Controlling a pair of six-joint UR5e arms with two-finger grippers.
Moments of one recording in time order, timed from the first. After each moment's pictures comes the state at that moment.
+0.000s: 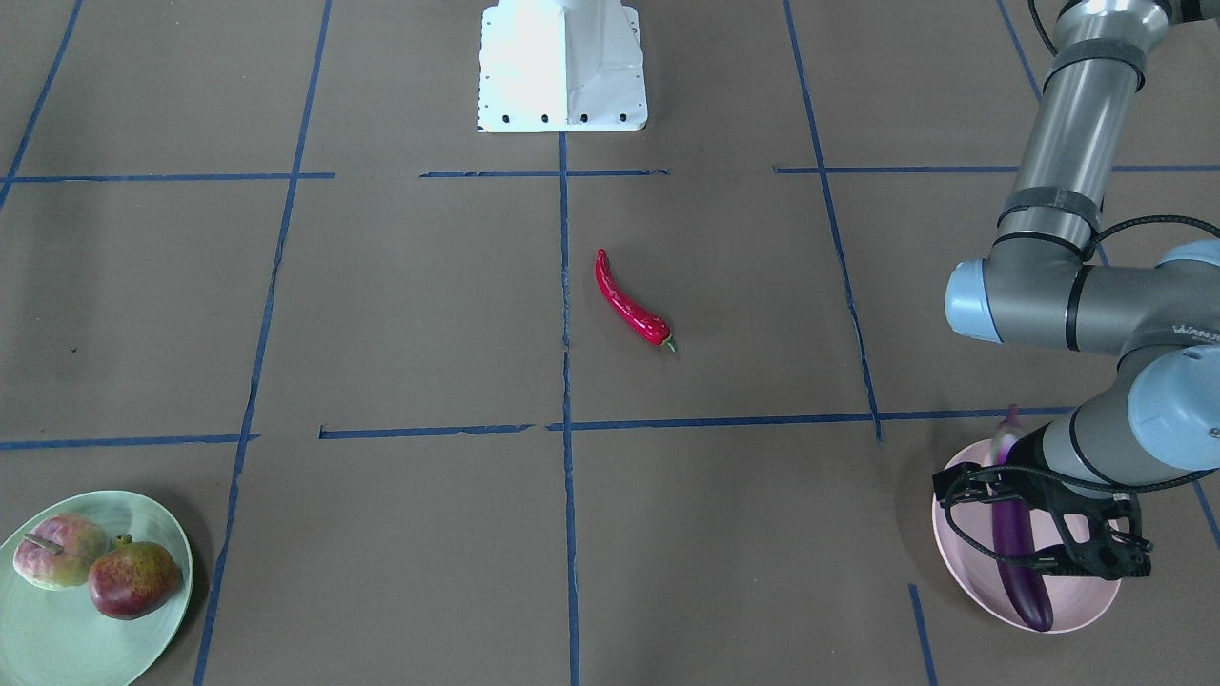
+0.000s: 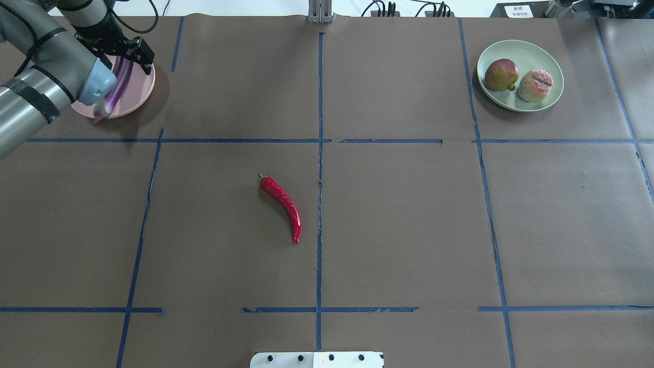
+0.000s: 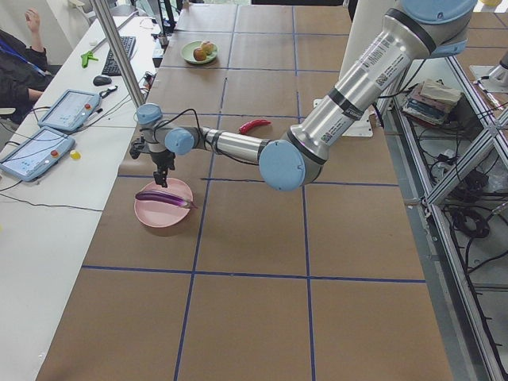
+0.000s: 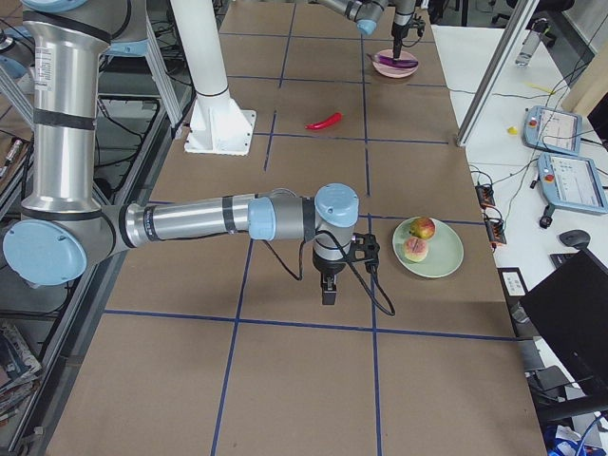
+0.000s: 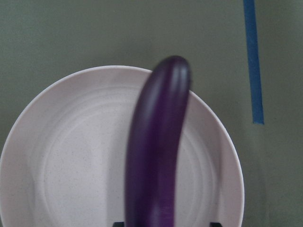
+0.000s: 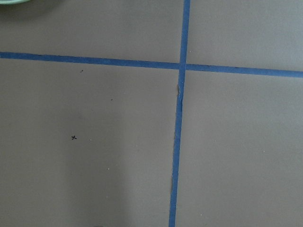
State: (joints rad) left arm -1.10 -2.29 -1.10 -1.77 -2.22 -0.58; right arm 1.50 -1.69 1.85 -1.67 2.30 0.05
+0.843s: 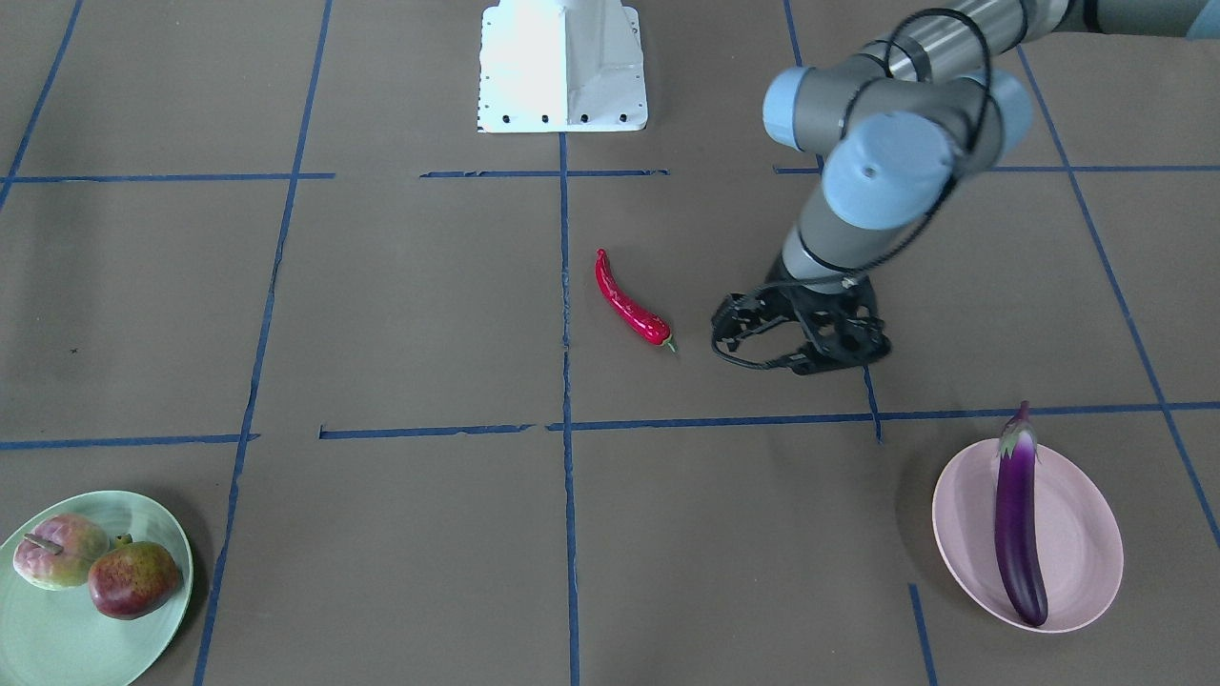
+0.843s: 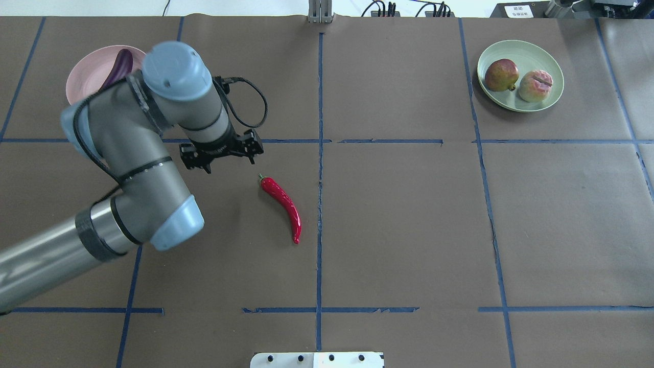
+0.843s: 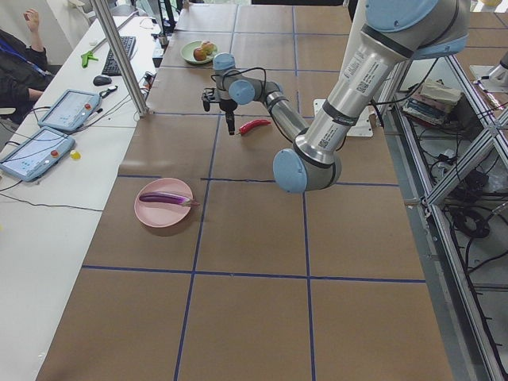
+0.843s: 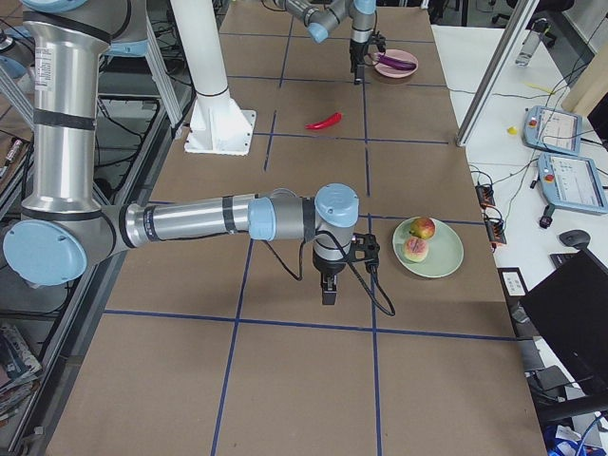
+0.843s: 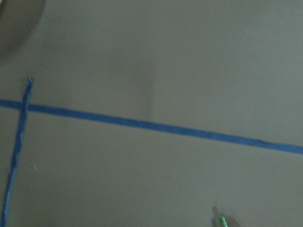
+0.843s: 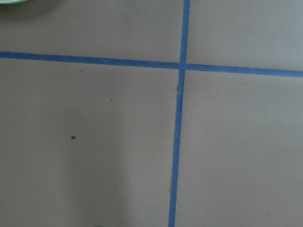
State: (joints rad) left arm -0.63 -2.21 -1.67 -1.53 -1.97 -1.39; right arm 1.50 -1.69 1.84 -1.67 2.30 0.05
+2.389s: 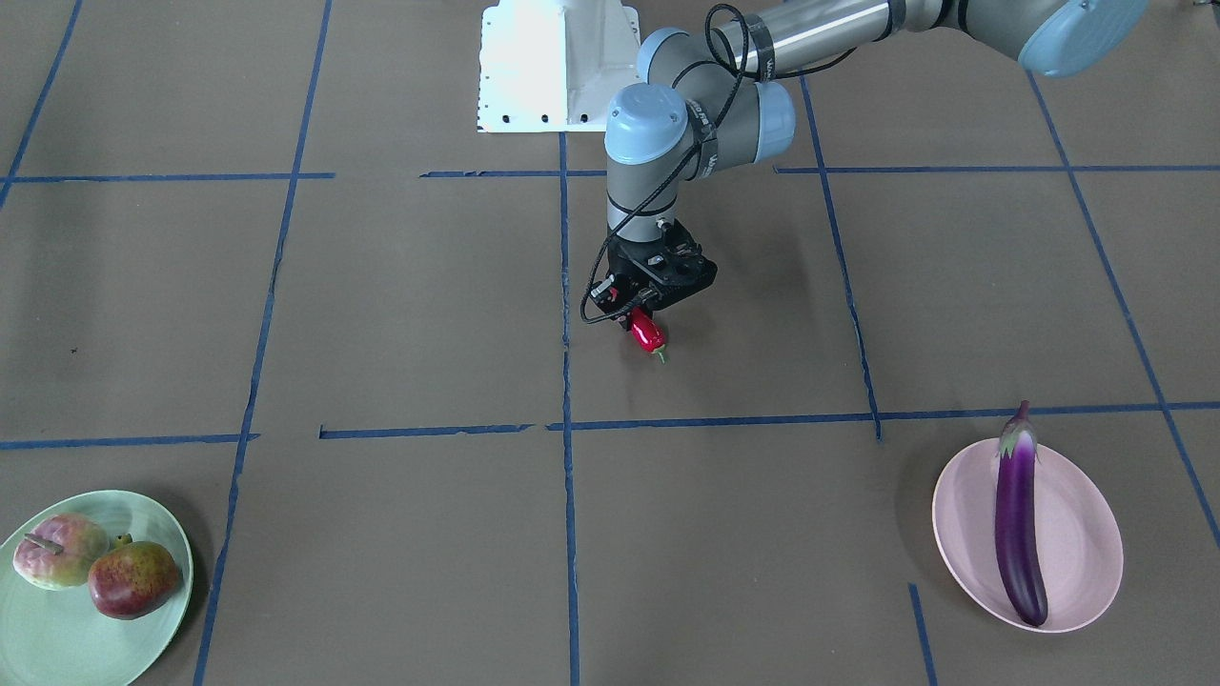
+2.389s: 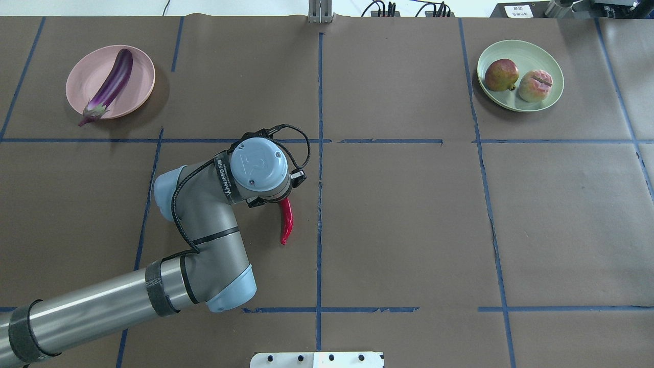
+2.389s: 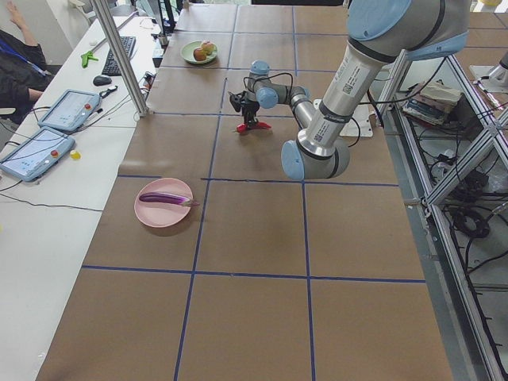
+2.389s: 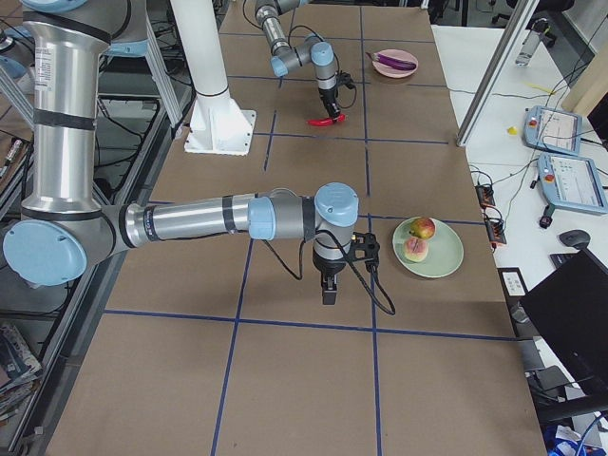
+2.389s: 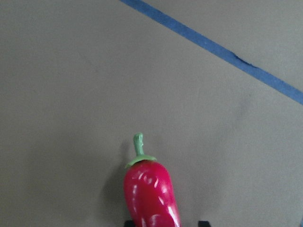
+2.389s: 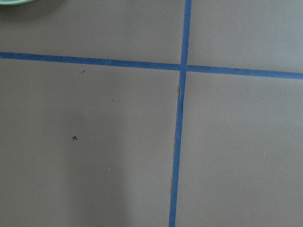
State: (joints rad) left arm -0.48 -2.29 -1.52 -1.70 -1.69 -1.69; right arm 1.50 -1.69 1.85 -1.66 2.30 0.05
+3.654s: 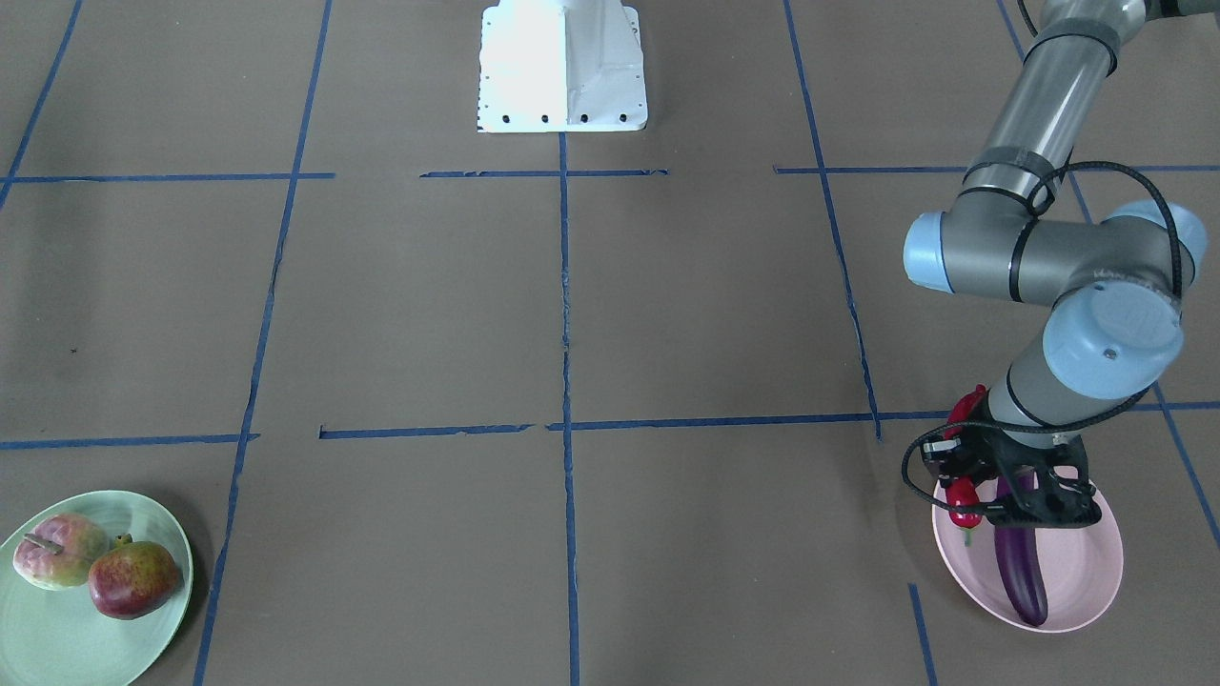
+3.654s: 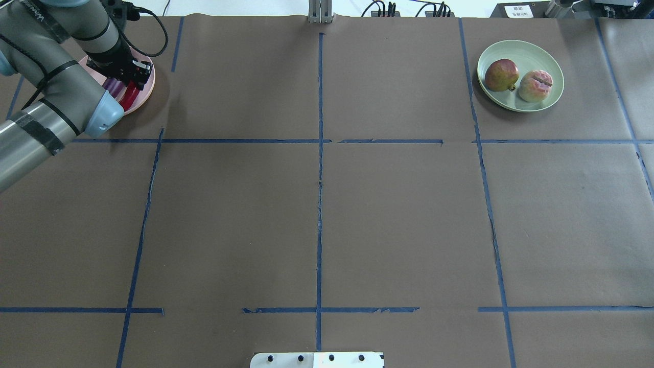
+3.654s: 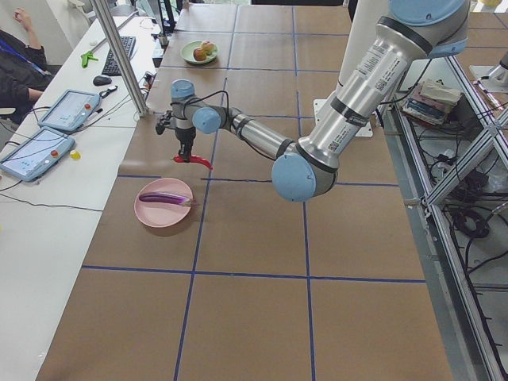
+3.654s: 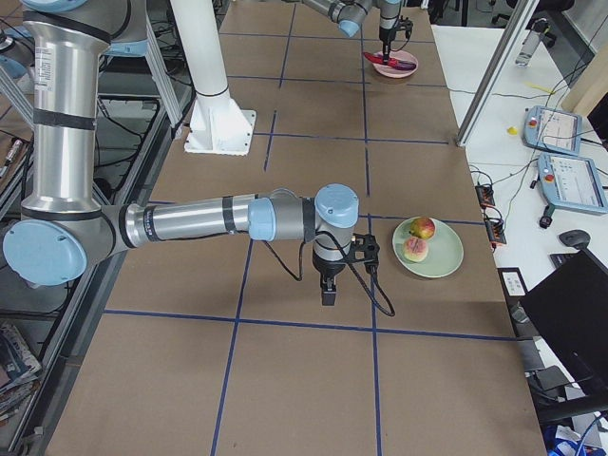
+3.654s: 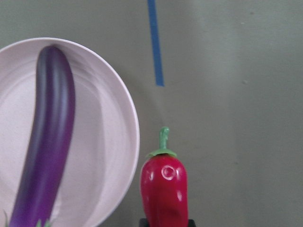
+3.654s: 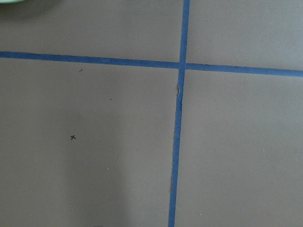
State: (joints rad) left arm -1.04 -2.22 -1.13 -1.87 -2.06 -0.62; right arm 1.49 -1.69 1.84 -1.67 2.30 0.05
